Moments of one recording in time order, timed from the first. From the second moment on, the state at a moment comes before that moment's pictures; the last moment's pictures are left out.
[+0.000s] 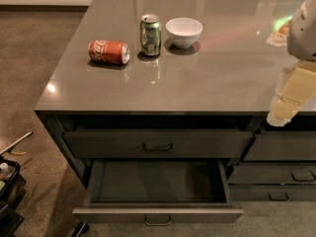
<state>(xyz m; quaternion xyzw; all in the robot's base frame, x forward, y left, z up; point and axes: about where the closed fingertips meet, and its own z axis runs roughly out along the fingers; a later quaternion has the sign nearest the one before) 0.438 -0.217 0.976 -0.60 0.78 -0.03 0.16</state>
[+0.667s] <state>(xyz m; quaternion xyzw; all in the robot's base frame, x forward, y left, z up) 0.424 -0.220 0.954 -0.59 0.79 -0.02 0.17</state>
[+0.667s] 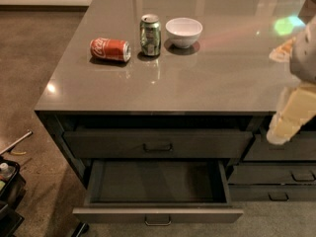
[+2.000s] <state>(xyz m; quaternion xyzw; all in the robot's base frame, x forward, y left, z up) 0.319 -0.120 0.710 -0.49 0.79 0.19 0.32</state>
